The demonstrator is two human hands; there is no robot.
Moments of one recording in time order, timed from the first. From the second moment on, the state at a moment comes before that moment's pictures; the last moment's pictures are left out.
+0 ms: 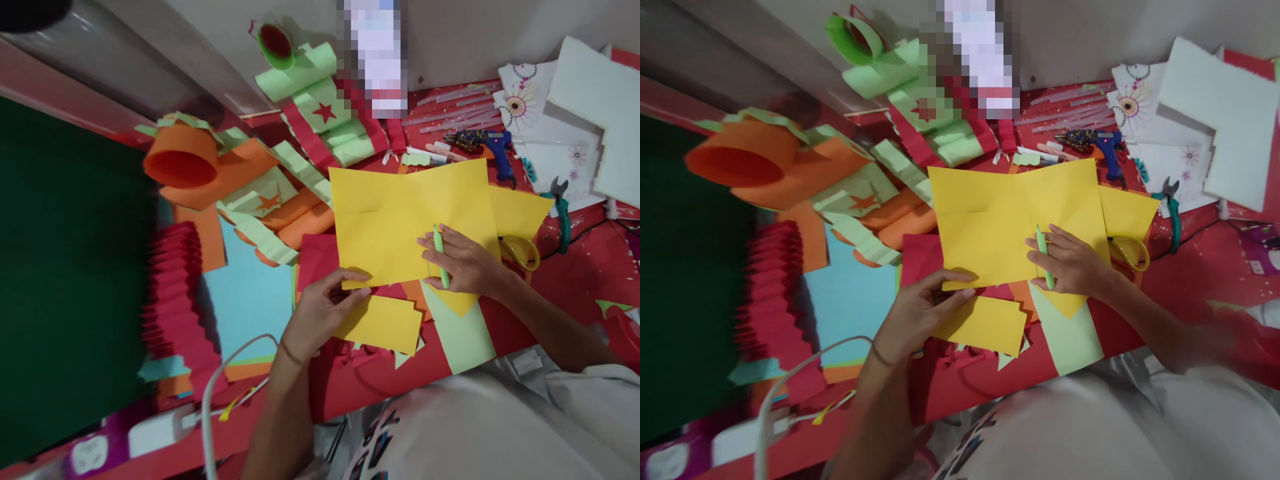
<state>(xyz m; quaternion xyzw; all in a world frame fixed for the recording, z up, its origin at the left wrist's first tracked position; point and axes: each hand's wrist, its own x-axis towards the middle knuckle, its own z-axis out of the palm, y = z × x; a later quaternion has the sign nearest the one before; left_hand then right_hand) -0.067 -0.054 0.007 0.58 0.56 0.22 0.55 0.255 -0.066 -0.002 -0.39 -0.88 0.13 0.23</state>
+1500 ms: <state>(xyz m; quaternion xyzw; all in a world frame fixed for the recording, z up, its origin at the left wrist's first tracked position) -0.073 -0.033 0.007 0.54 0.55 0.26 0.58 0.260 -0.063 -0.002 -0.37 -0.91 0.06 0.20</state>
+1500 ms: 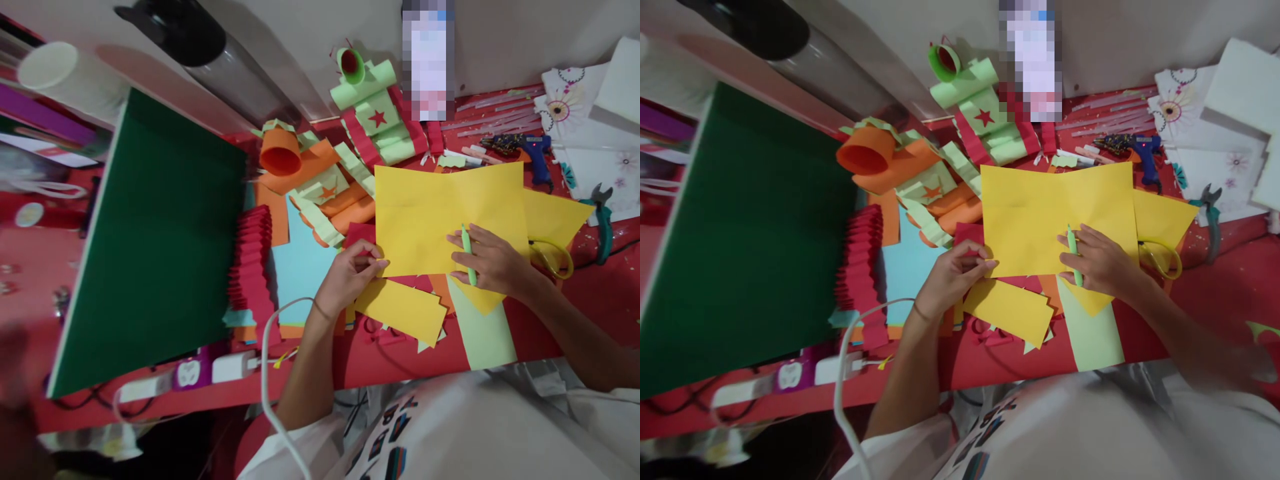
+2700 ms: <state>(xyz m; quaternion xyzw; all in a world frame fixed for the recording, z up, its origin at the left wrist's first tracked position) -0.061 -0.024 0.006 0.62 0.55 0.29 0.47 0.287 -0.048 0.023 -0.32 -0.94 0.12 0.09</state>
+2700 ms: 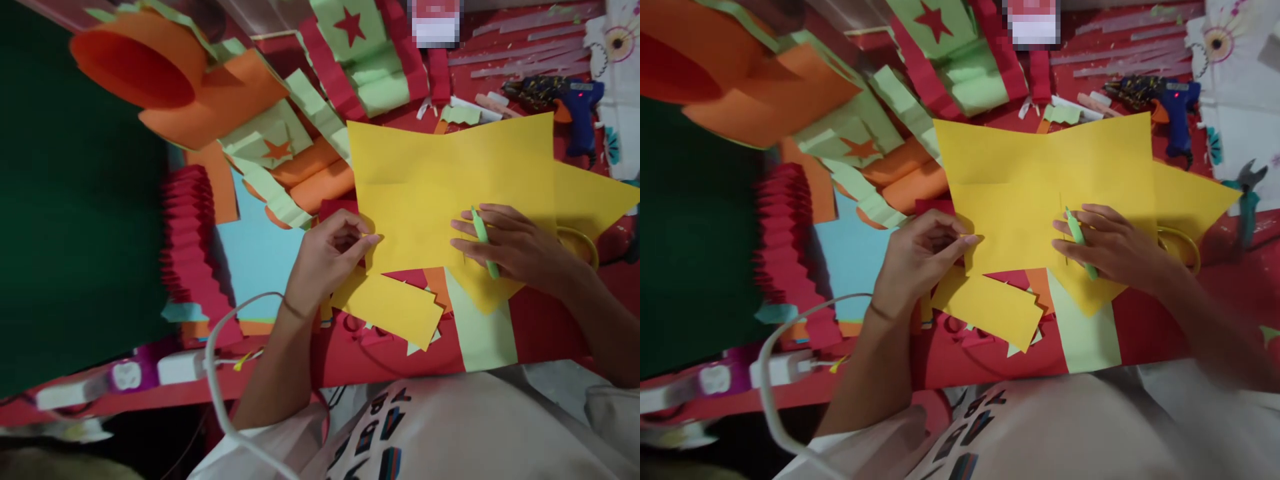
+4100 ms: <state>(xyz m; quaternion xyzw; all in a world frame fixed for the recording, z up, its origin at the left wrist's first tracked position) -0.052 -0.041 0.018 0.83 0.53 0.15 0.11 0.281 -0.049 0.024 -0.32 -0.94 0.09 0.11</state>
